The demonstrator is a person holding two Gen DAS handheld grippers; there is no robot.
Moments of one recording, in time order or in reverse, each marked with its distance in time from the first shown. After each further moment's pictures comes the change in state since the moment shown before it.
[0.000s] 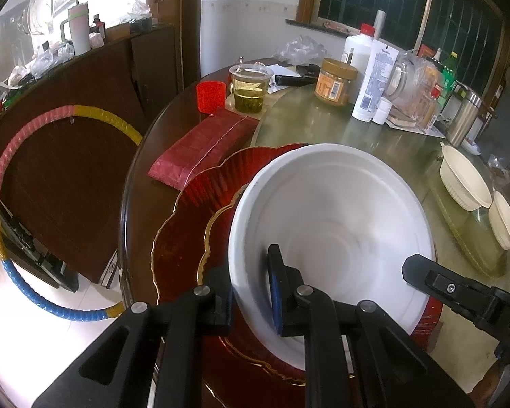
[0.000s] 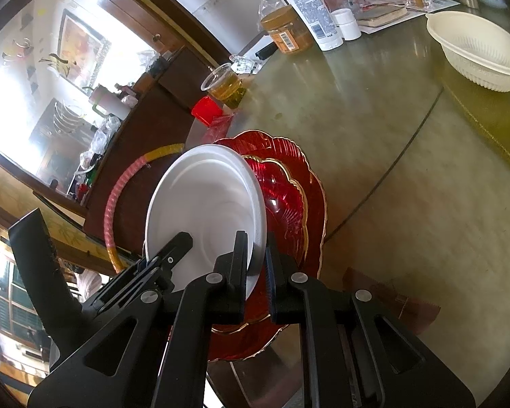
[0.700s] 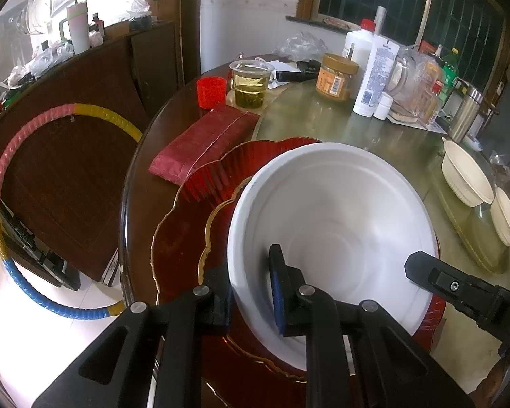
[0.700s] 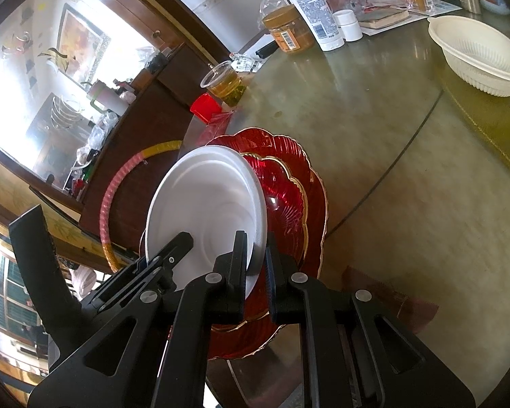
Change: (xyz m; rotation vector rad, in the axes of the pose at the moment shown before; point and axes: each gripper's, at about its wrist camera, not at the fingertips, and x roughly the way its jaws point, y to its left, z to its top) left arm 0.002 0.000 -0.002 0.005 0.014 0.006; right arm 0.003 0.001 0.000 -0.016 0.005 -0.018
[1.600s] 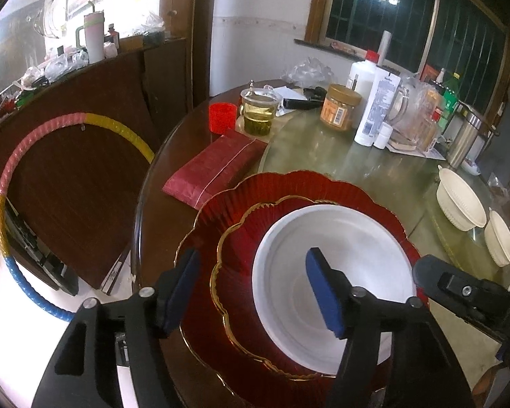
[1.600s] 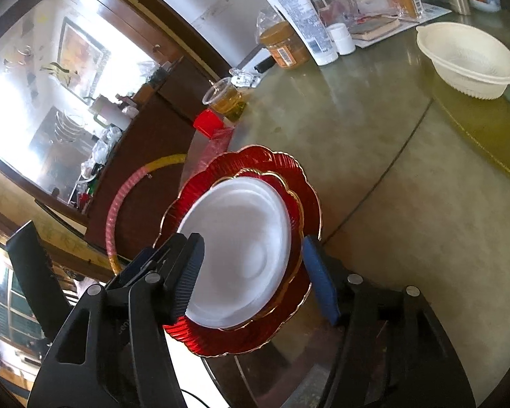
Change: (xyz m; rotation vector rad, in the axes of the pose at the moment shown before) left arm -0.023 0.005 0.004 -0.049 -0.100 0.007; right arm -0.023 0.000 0.000 0.029 -0.070 0.036
